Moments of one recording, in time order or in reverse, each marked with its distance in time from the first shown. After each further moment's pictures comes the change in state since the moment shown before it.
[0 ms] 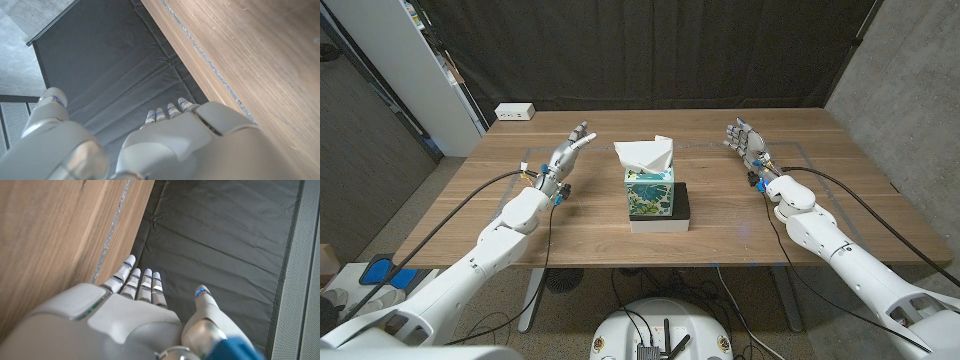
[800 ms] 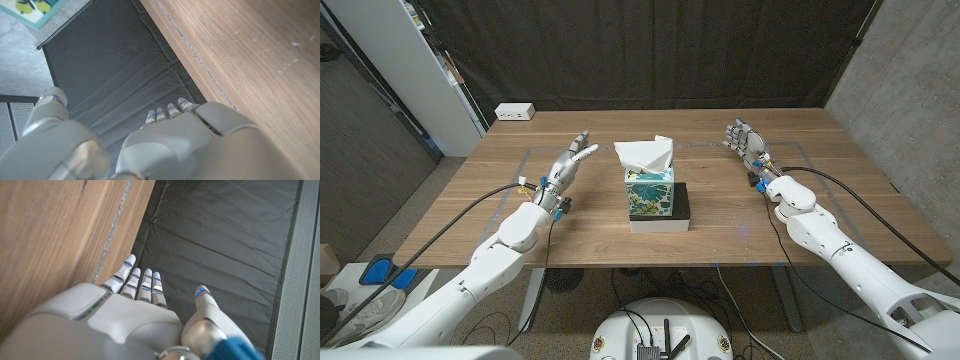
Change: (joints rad) left arm 0.151 0.042 -0.036 -0.154 0.013 0.004 0.044; left_hand 0.017 0.009 -0.019 0.003 0.006 0.000 0.011 0.008 0.000 -0.006 0.005 0.012 0.000 0.000 0.000 0.004 0.000 0.000 0.000 0.000 0.000; right arm -0.003 -0.003 0.001 -0.004 -0.003 0.000 0.011; right_hand 0.000 0.000 0.000 0.000 0.000 0.000 0.000 0.000 0.000 0.000 0.000 0.000 0.000 0.006 0.006 0.000 -0.005 0.003 0.003 -0.011 0.000
